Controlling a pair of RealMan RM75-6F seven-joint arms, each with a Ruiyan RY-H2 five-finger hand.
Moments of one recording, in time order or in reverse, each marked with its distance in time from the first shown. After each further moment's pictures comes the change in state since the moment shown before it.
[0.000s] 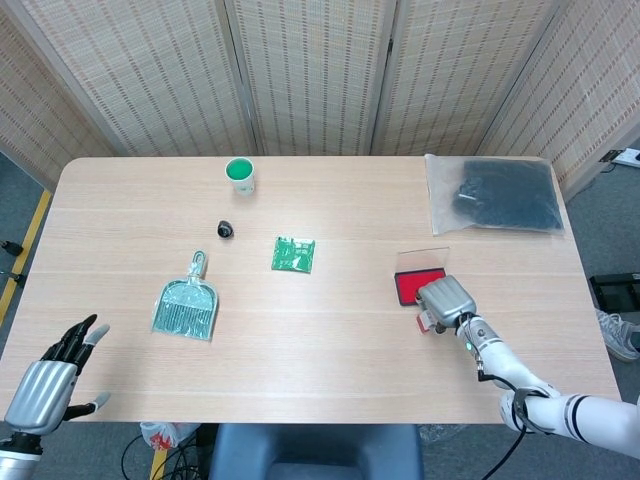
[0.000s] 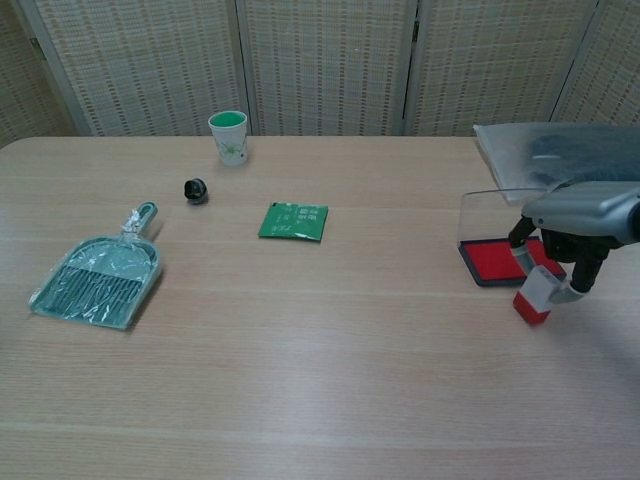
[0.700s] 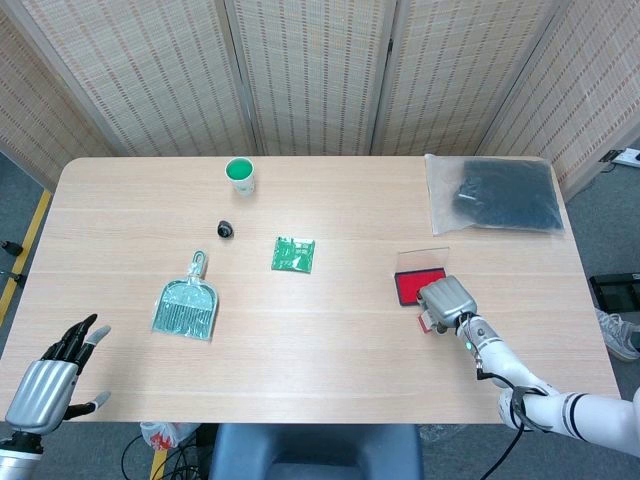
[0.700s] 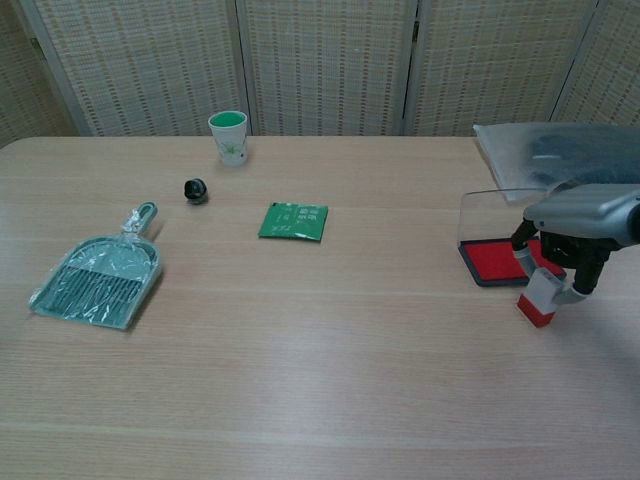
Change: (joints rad) left arm -0.002 -0.005 -0.002 0.003 -0.002 -0.004 0.021; right arm 0.018 0.006 -0.016 -0.008 0.044 -0.002 -0.018
